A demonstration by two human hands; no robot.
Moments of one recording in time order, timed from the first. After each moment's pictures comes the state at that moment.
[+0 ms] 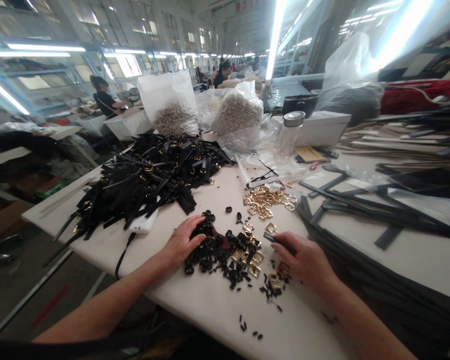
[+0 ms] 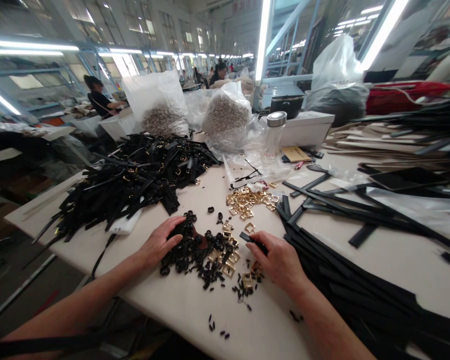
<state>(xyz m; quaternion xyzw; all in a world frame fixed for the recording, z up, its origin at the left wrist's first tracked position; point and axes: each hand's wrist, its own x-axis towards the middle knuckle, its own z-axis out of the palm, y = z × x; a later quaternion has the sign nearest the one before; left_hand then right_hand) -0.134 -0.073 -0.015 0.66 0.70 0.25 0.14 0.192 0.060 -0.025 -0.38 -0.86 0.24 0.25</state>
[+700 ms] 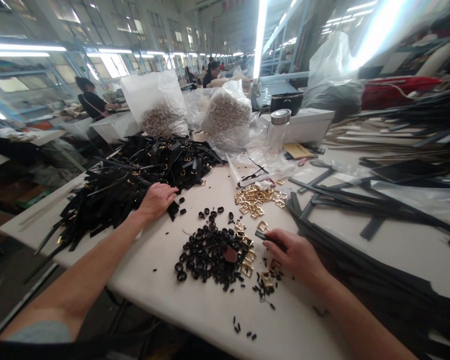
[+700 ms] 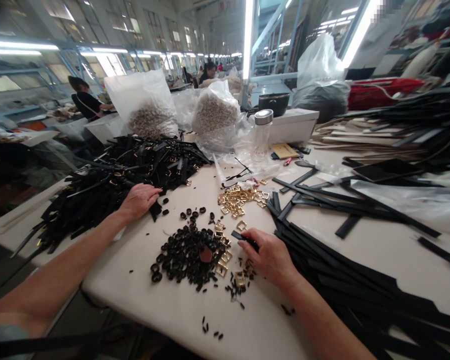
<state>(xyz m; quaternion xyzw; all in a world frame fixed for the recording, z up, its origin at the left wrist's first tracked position) -0.245 0.019 0.021 0.70 0.70 0.11 -0.07 0.192 0.060 -0.023 -0.38 -0.86 0.25 0.24</state>
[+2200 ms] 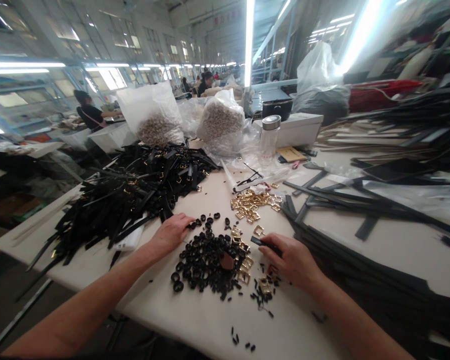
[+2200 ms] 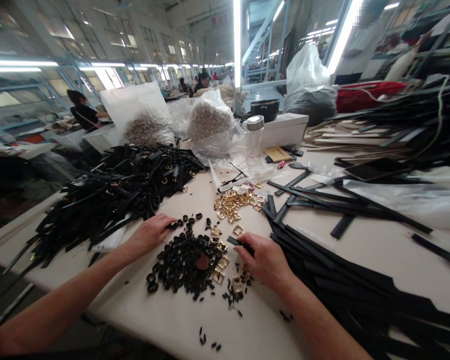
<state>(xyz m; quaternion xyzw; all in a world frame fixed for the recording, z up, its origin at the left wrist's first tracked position) -0.149 -0.017 0.006 0.74 0.67 0.07 0.03 0.193 0.060 -0.023 -0.39 -0.85 0.28 0.21</state>
